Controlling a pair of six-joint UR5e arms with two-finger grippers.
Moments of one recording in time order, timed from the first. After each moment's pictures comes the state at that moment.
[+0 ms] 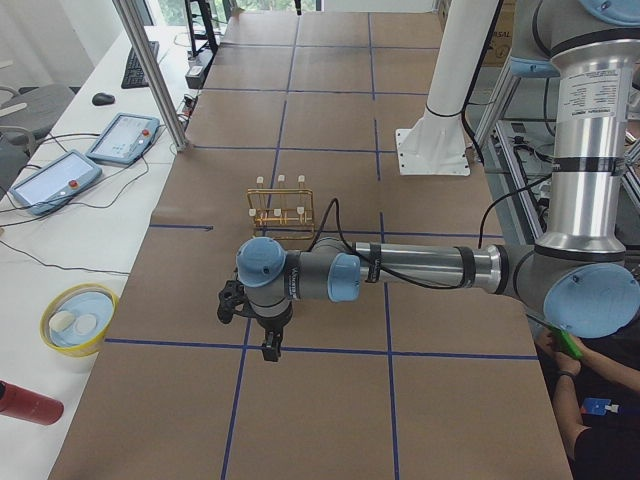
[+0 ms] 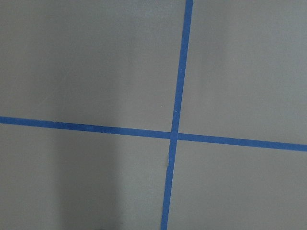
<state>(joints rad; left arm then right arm) -1.56 -1.55 -1.63 -1.58 -2.36 0.05 1.49 -1.38 1.46 -1.67 2.30 -0.04</state>
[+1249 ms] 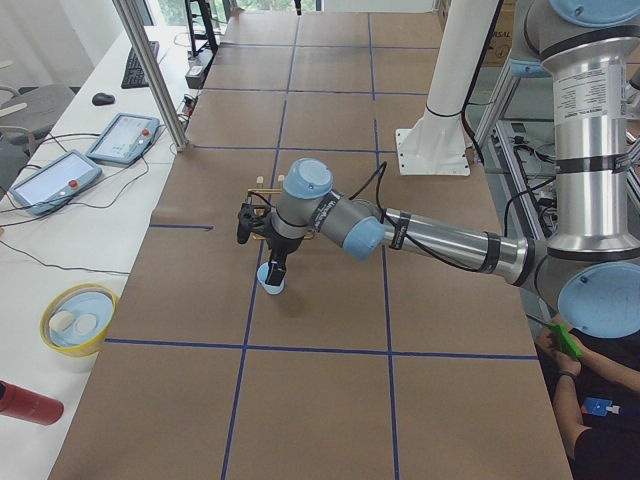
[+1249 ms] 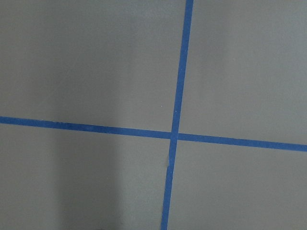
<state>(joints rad) -1.35 -1.43 -1.94 -1.96 -2.15 -0.62 1.49 -1.38 1.46 -1.67 2.30 -0.04</state>
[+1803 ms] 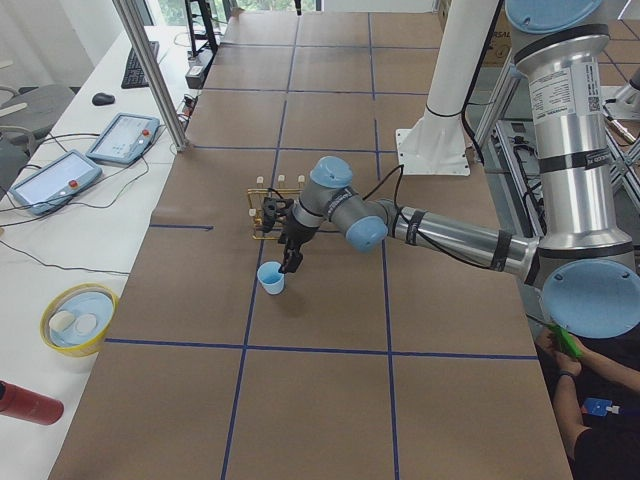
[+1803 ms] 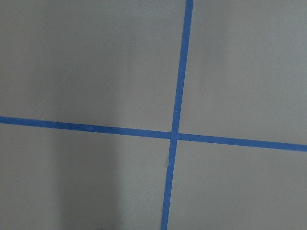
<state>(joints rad) -1.06 -1.35 -1.97 -2.16 -1.86 -0.95 1.49 -1.38 1.46 -1.67 2.30 -0.04</state>
